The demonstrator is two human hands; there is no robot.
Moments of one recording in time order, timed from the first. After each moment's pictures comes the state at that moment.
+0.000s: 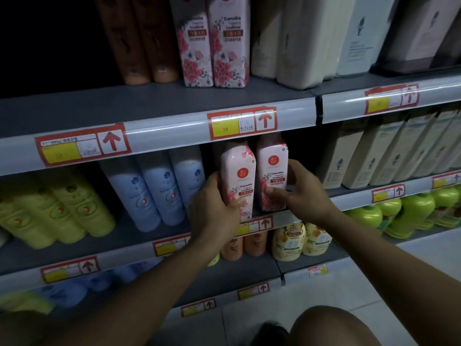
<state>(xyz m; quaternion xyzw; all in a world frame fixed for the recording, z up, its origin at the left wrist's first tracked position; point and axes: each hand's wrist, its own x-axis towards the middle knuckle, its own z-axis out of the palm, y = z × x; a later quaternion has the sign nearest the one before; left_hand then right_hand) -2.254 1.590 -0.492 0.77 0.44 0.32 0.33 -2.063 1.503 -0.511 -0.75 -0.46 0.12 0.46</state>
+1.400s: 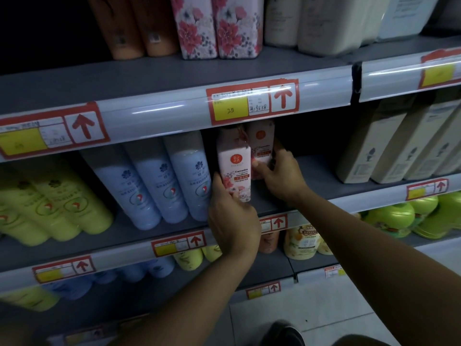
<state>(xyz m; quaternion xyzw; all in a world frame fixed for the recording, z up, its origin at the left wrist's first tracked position) -2.207 1.591 -0.546 0.67 0.54 0.41 0.29 -2.056 1.607 -0.547 -0.77 -0.42 0.09 0.47</state>
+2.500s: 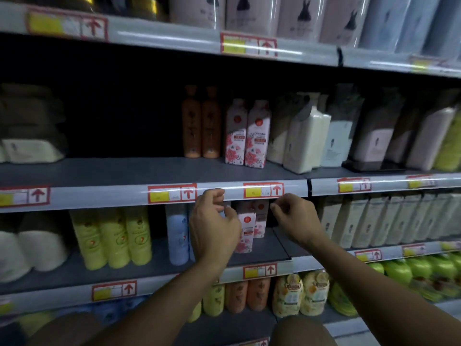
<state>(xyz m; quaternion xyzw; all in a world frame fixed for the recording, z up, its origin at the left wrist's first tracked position) -2.336 1.561 -0.389 0.68 0.38 0.56 0.29 -2.143 1.495 -0.396 -0.80 -0.45 -0.09 0.38</state>
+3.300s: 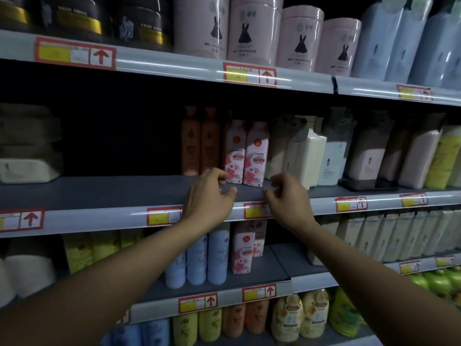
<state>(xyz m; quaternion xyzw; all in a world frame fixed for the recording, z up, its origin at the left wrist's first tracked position) -2.343 1.621 -0.301 0.82 0.30 0.43 0.23 -2.165 1.520 -0.315 -0.77 -0.46 -0.15 0.43</state>
